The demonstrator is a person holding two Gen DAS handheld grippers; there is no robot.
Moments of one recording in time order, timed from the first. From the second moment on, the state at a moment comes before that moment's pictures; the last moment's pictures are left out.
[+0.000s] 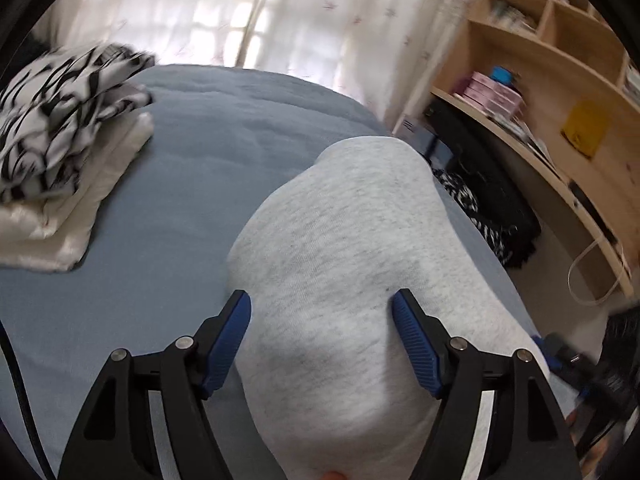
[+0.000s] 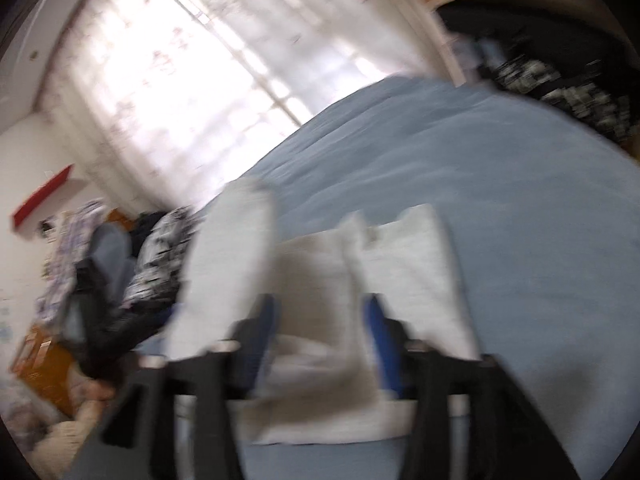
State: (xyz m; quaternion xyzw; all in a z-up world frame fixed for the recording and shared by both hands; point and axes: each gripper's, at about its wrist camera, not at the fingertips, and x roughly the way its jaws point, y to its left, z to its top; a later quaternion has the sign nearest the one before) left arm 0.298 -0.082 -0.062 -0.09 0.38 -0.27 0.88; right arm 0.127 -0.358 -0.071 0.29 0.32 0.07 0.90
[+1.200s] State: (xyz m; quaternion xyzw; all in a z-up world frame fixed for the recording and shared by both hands) left arm 0.299 -0.078 -0.073 -0.08 0.36 -0.25 0.90; right arm 0.262 -0.345 -0.118 0.44 0.41 0.28 0.75
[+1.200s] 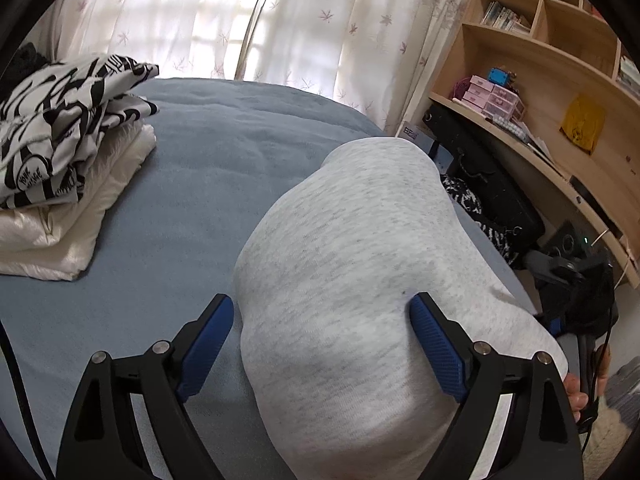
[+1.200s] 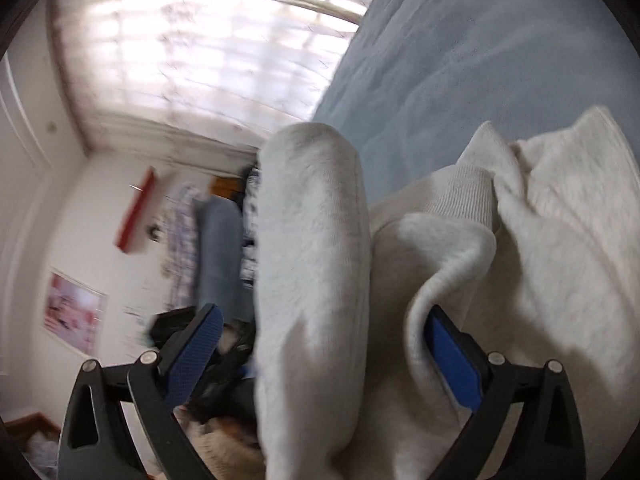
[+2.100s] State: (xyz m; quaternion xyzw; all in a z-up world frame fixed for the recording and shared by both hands) left arm 0.279 -0.273 -0.086 0.20 0.36 -0.20 0.89; right arm 0.207 -0.417 -0.133 0.27 0.43 0.02 0.86
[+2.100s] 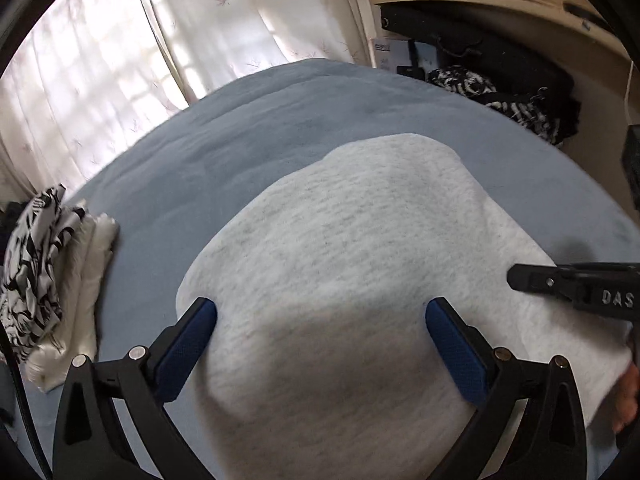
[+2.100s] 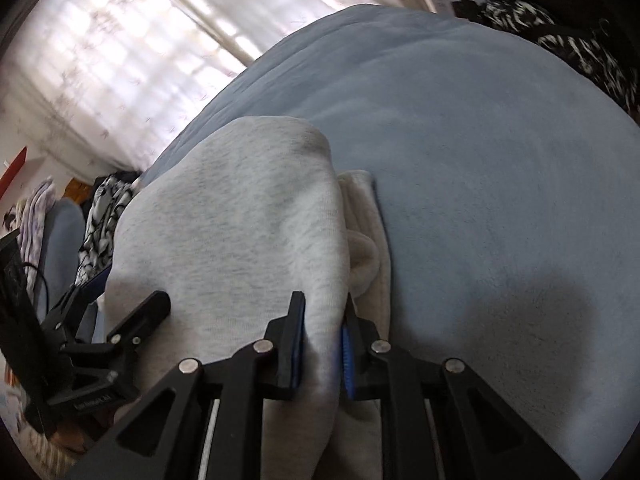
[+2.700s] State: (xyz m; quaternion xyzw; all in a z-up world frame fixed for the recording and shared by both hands) left arm 0.270 -0.220 -0.056 0.11 0.37 -0.25 0.89; right arm 0.203 -0.416 -0.138 0.24 0.44 0.01 0.87
